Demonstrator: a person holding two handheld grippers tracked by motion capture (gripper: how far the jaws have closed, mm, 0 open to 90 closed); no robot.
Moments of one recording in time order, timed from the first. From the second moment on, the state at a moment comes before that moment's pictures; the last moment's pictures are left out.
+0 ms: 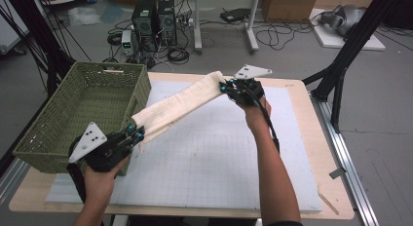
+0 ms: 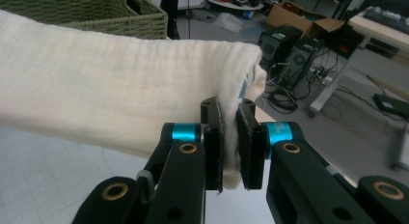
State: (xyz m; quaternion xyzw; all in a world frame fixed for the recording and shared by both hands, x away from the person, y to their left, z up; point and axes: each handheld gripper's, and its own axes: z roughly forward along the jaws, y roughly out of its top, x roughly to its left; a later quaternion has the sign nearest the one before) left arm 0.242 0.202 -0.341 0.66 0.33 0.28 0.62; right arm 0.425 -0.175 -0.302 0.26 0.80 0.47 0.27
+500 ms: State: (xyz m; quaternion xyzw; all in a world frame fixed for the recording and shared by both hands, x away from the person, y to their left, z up) left arm 0.231 0.237 -0.334 0.63 0.35 0.32 0.61; right arm 0.467 -0.090 -0.285 0.23 0.80 0.47 0.27
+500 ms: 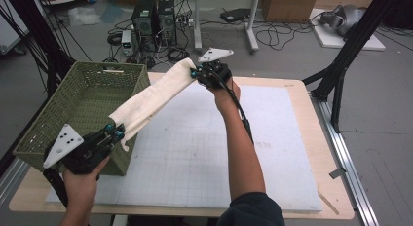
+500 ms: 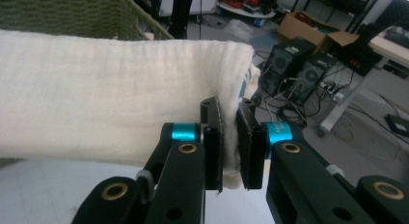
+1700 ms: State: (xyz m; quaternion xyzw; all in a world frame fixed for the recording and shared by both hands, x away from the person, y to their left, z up) left arm 0.214 0.331 -0.345 0.58 0.46 0.37 0.57; right arm 0.522 0.127 -0.276 0.17 0.84 0.45 0.24
